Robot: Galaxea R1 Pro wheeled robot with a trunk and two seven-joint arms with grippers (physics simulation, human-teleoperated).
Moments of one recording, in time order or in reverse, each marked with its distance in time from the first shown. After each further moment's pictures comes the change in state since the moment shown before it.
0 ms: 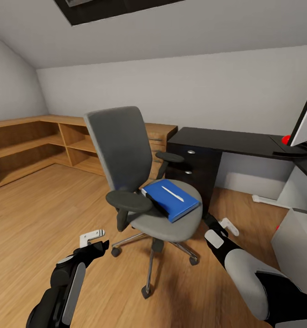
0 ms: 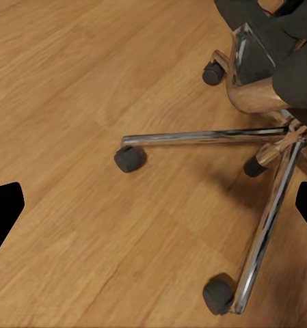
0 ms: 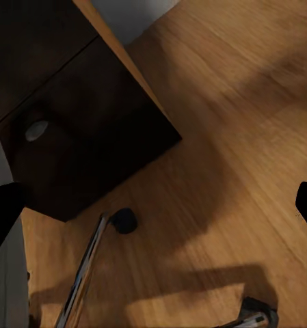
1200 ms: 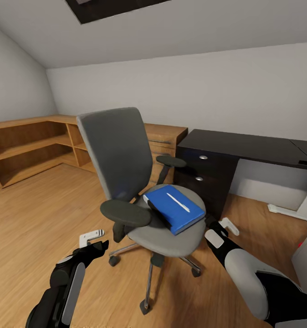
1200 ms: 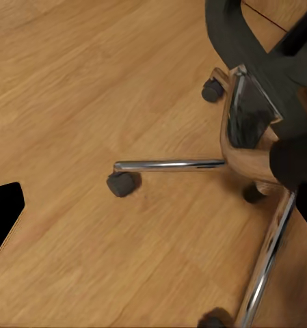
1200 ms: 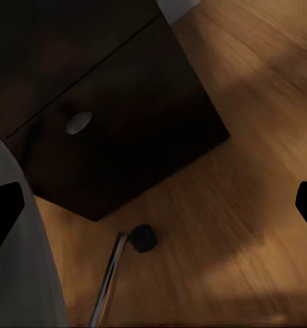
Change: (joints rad) left arm 0.000 0.000 0.005 0.000 0.001 0.001 0.000; right arm 0.000 0.000 -0.010 -0.002 0.010 -0.001 0.004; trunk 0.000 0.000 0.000
